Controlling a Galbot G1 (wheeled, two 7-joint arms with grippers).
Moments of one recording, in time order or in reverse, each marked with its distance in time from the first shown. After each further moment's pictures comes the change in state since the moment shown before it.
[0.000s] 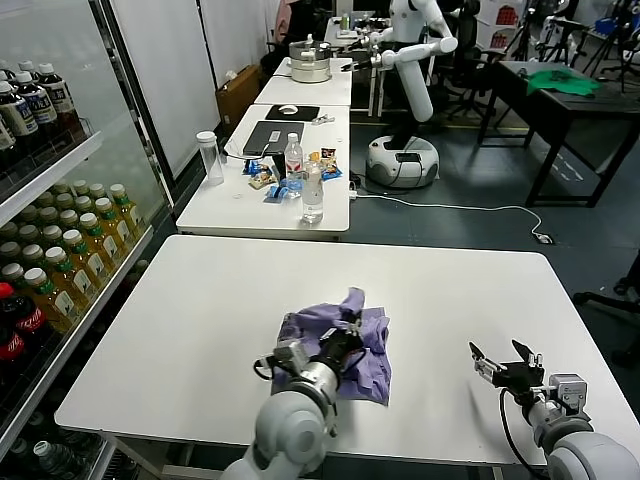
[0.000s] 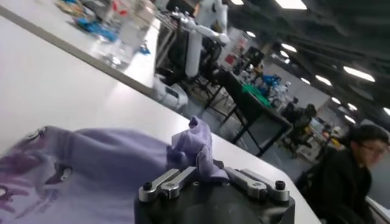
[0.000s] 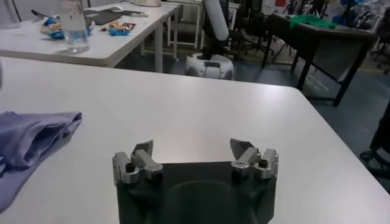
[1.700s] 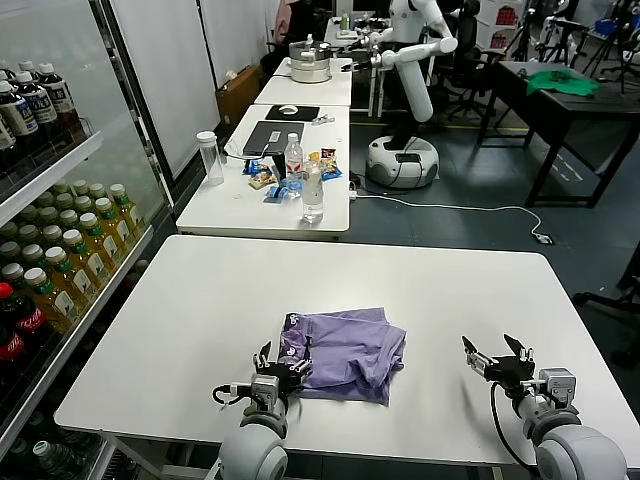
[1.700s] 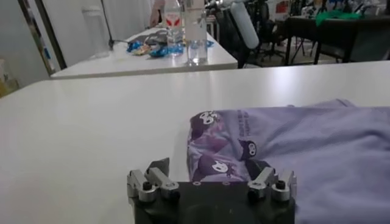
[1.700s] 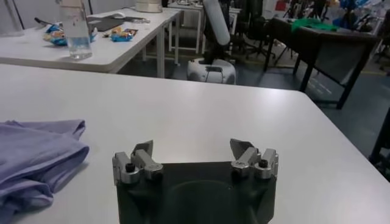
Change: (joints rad) left arm 0.138 0.155 -0.107 0.068 0.507 0.072 0.037; right arm 0.046 0.029 -0.033 -0.025 -0.025 0.012 0.000
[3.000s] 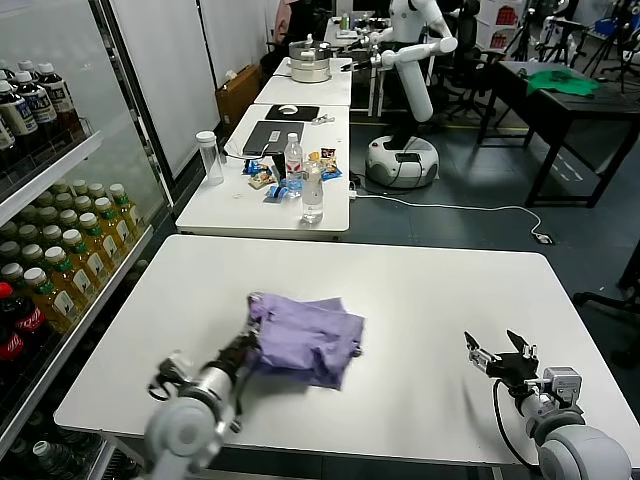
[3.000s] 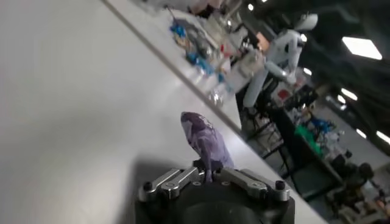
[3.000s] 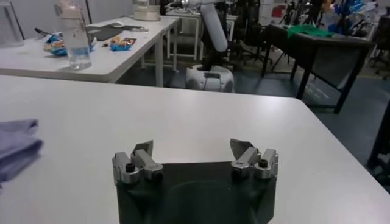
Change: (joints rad) left arm 0.013 0.079 -0.336 -0.143 -0.890 -0.121 0.003; right arm -0.001 0.014 0.016 0.023 0.005 0.006 0.002
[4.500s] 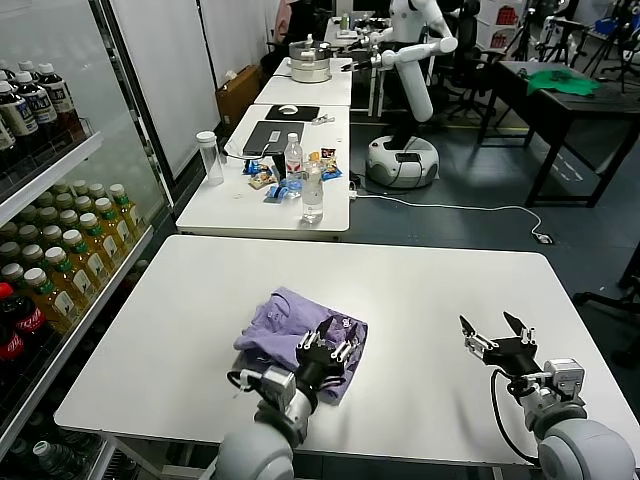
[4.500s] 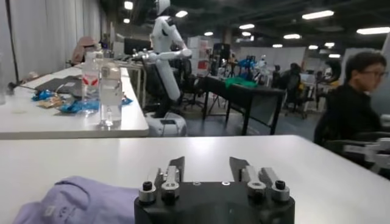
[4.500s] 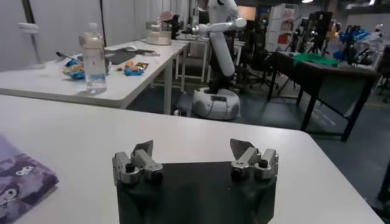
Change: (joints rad) left arm -0.054 0.020 0.477 -0.110 0.756 0.074 0.107; right arm 0.019 -0.012 -0.026 0.074 -0.027 0.023 0.001
